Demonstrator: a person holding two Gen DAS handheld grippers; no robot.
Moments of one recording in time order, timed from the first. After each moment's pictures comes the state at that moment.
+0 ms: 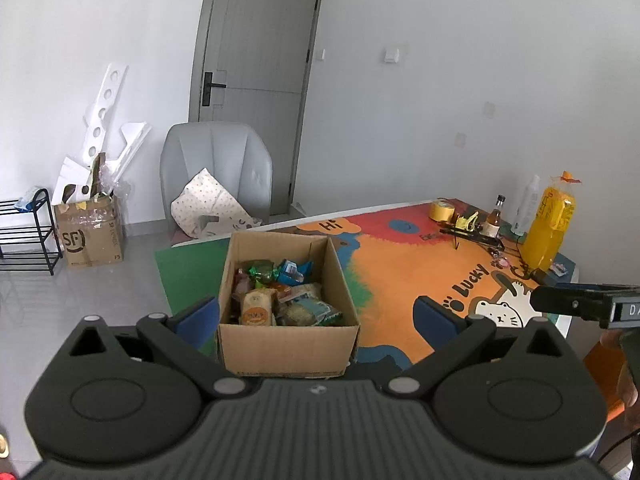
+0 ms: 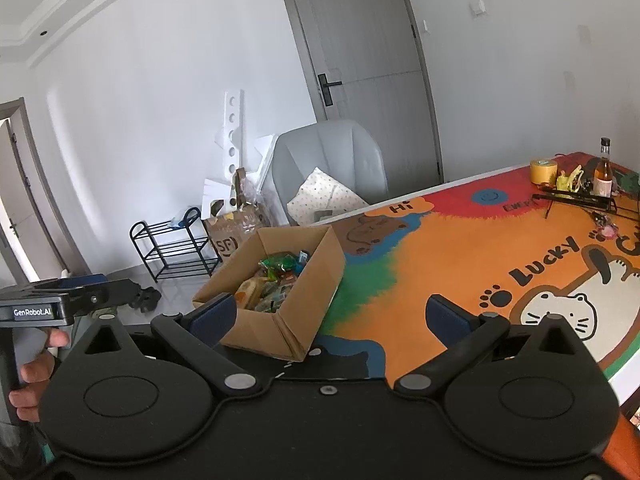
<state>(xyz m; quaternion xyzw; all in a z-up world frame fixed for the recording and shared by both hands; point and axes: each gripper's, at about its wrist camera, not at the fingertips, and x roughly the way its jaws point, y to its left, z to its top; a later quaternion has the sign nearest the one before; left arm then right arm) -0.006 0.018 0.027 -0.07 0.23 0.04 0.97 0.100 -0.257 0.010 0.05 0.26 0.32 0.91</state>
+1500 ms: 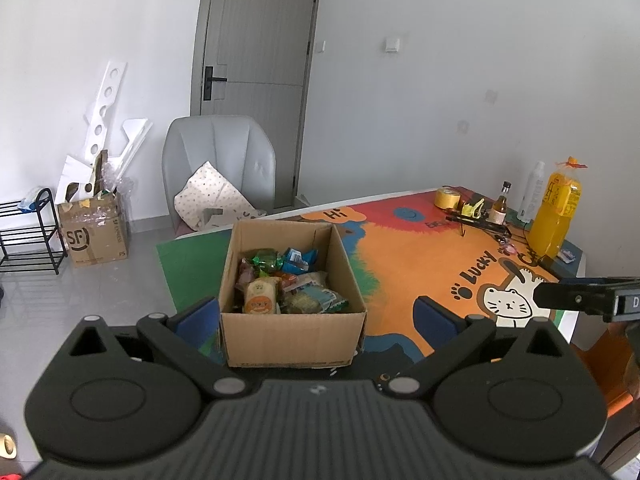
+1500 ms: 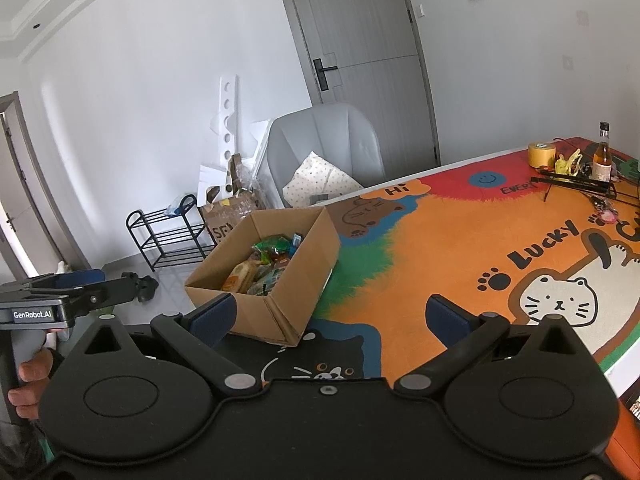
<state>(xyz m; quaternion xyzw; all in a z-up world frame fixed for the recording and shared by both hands) -0.004 0.021 0.016 -0.06 0.24 0.04 0.97 0.103 -0.254 0.005 0.05 0.28 0.31 0.90</state>
